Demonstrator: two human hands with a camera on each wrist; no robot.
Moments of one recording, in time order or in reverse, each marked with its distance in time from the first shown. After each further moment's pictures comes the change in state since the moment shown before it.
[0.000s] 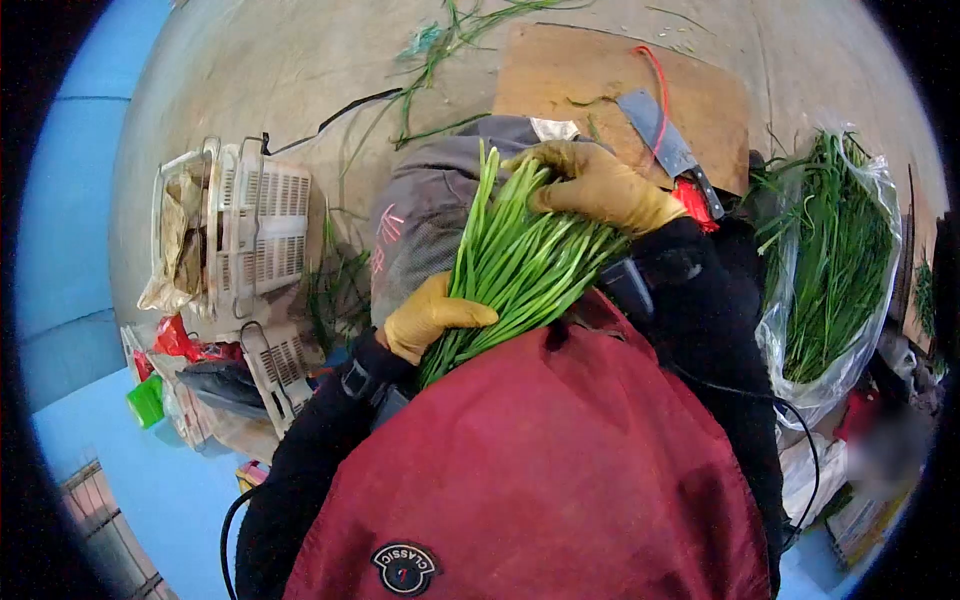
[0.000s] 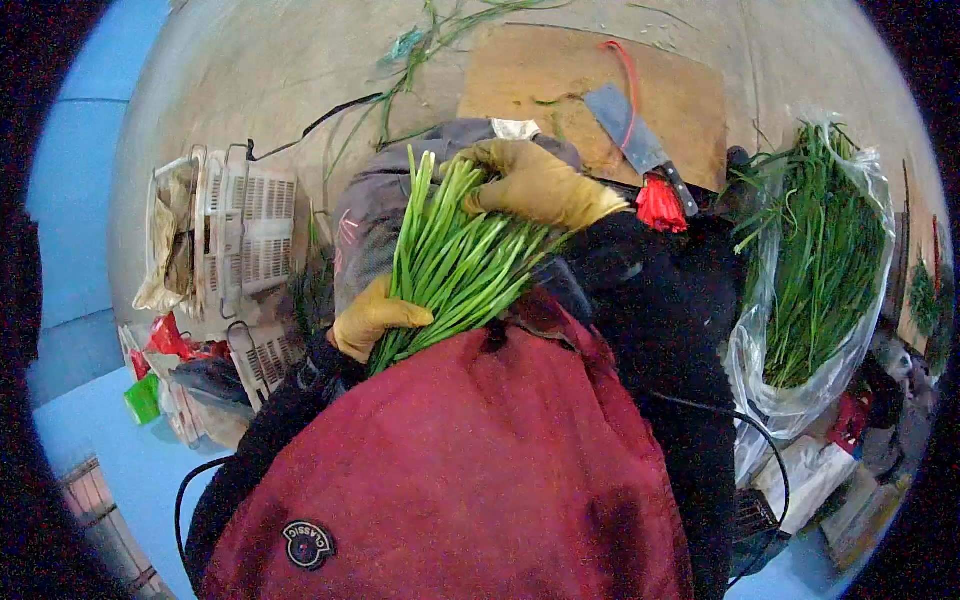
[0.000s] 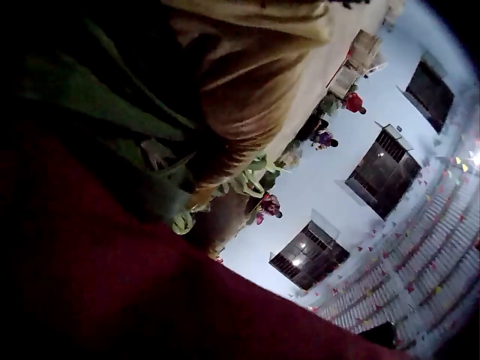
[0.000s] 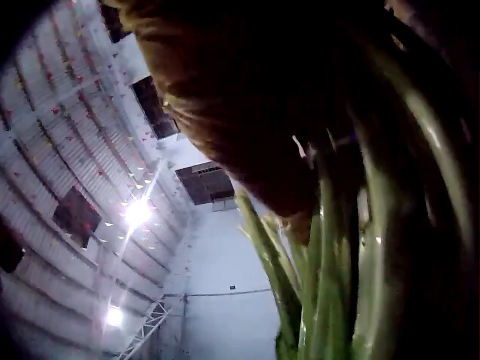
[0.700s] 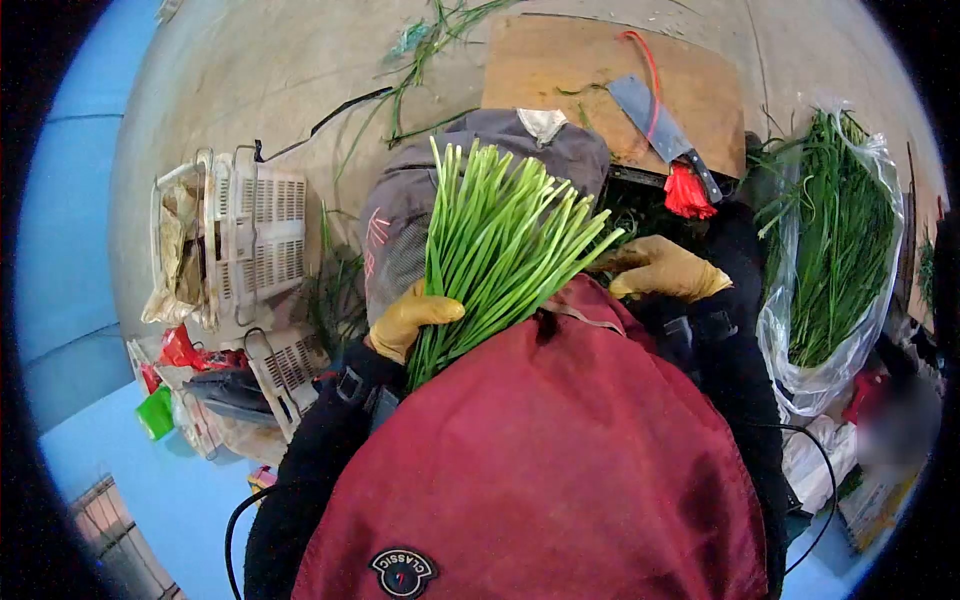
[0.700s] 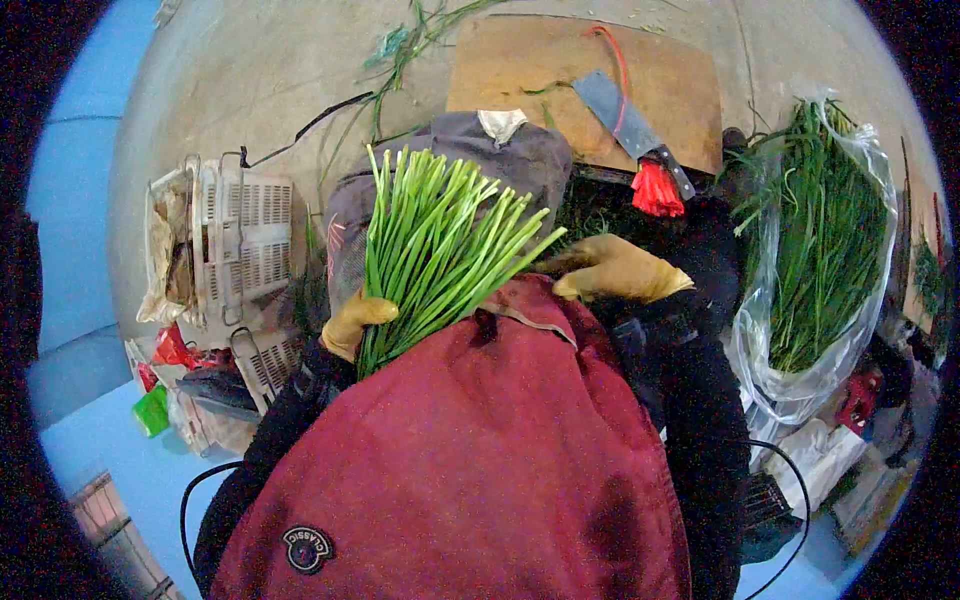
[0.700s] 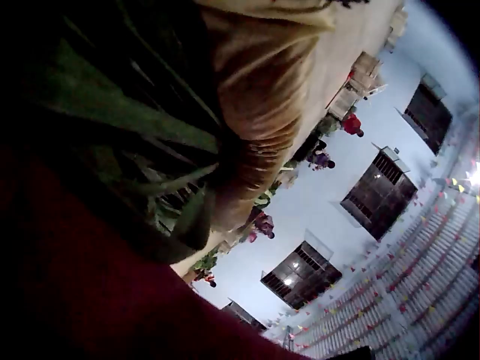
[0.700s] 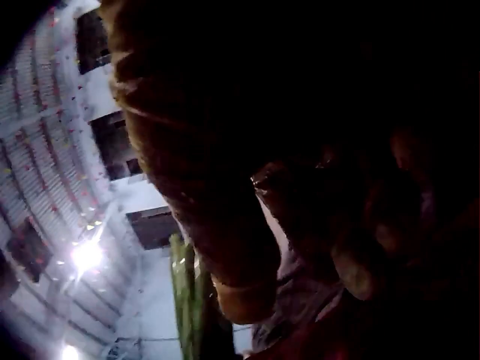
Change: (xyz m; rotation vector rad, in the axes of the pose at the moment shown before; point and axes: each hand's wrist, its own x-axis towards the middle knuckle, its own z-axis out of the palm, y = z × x) left_hand -0.010 -0.018 -0.020 -0.204 -0.019 0.027; right_hand -0.120 0.026 -0.028 0.097 -0.162 0.579
